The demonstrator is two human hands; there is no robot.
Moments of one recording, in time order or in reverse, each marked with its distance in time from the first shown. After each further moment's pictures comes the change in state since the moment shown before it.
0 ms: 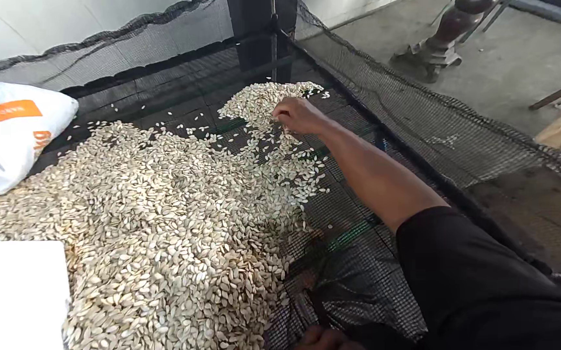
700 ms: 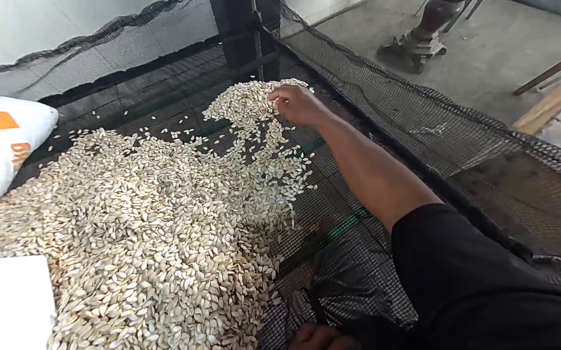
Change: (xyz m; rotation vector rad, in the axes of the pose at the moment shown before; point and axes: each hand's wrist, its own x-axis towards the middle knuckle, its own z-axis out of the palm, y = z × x) left_hand -0.001 0.002 0.001 0.038 0.029 0.004; right_hand -0.023 0.001 -0.024 0.131 0.139 0.057
